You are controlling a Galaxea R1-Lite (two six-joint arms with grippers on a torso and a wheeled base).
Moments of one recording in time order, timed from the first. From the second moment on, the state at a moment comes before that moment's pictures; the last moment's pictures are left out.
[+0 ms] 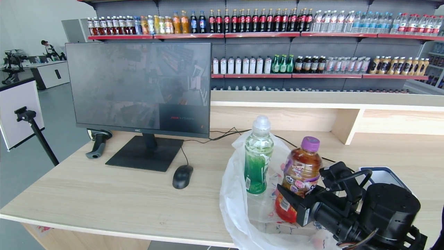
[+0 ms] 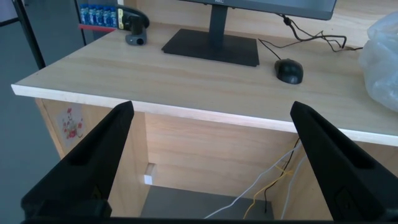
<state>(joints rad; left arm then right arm) 0.00 0.00 0.00 -0.01 0.00 -0.01 0.60 1.89 -0.15 -1.57 -0.13 0.03</state>
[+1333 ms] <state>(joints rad) 0.00 0.00 0.00 0.00 0.00 -0.02 0.60 1.71 -0.07 -1.57 -0.14 0.03</state>
